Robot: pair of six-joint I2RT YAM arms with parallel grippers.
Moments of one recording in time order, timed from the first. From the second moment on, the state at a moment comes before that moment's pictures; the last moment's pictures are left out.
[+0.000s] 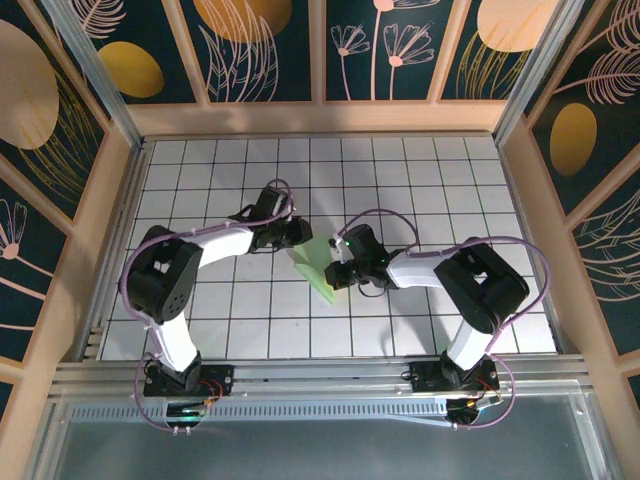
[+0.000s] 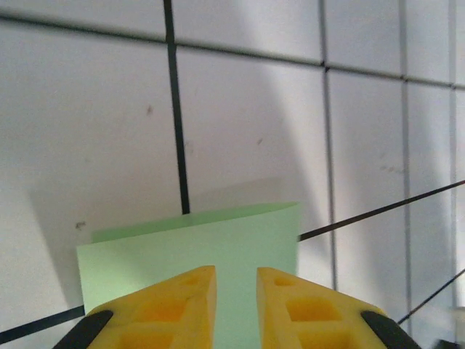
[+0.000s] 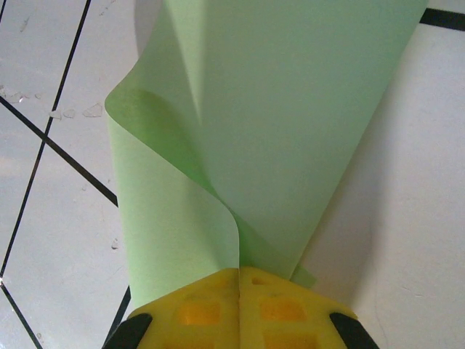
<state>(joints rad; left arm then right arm) -0.52 1.79 1.02 -0.08 0.30 -0.71 0.73 1.71 0.71 0.09 -0.34 0.42</state>
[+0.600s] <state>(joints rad) -0.62 1.58 0.71 0.09 0.42 -0.80 0.73 1.73 0.73 0.09 -0.35 0.42</state>
